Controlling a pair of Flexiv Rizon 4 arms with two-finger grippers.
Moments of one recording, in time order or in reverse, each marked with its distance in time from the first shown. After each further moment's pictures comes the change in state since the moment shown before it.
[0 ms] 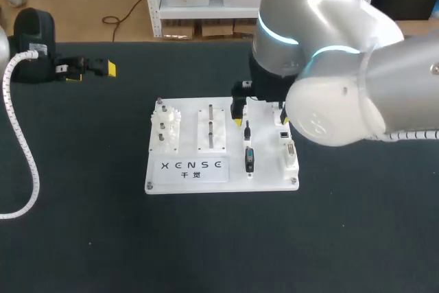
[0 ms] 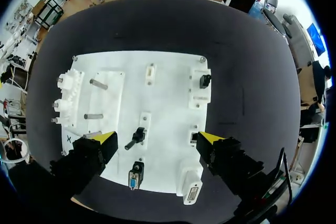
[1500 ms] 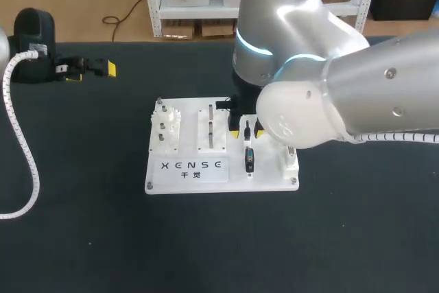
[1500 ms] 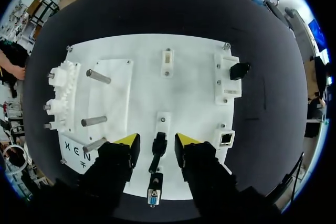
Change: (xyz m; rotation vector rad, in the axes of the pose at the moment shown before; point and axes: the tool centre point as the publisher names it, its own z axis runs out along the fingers) left arm 0.000 0.000 0.000 0.000 0.000 0.000; right arm 0.003 0.026 0.033 0.006 0.067 0.026
